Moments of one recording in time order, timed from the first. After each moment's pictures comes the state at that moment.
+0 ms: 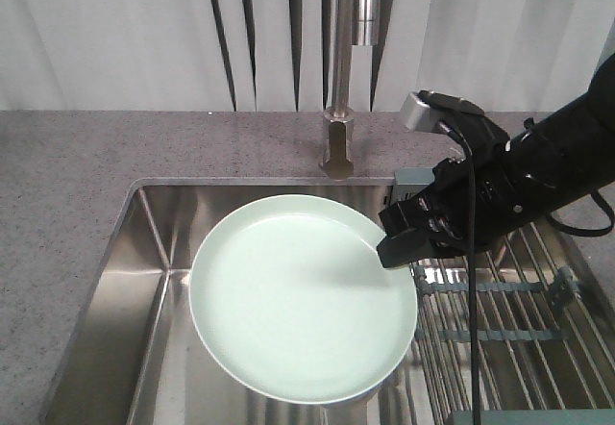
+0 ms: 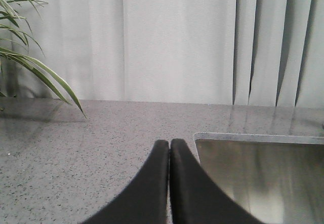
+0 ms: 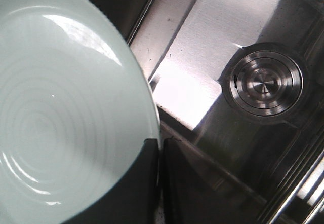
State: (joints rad) left arm 0.01 -0.01 0.02 -0.01 0.02 -0.04; right arm 0.27 1.47 -1.21 0.64 1.11 -0.39
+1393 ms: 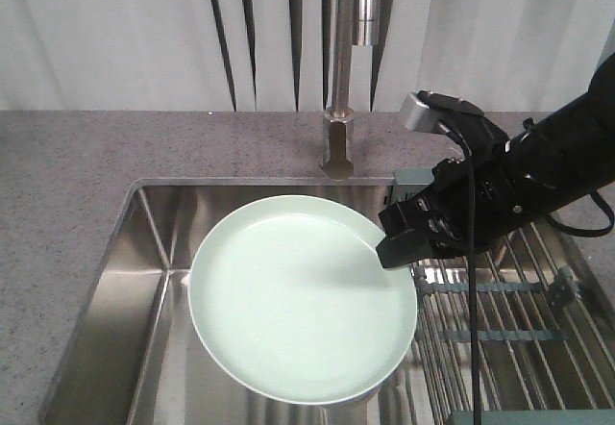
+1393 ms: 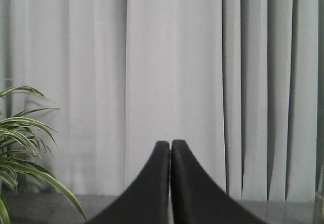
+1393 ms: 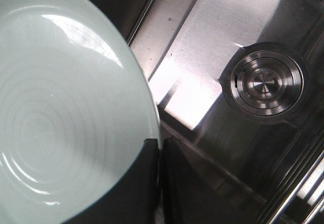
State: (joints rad) left arm 0.01 0.15 -0.52 -0.01 0.25 -0.04; right arm 0.27 1.47 -1.21 0.64 1.11 -0.39
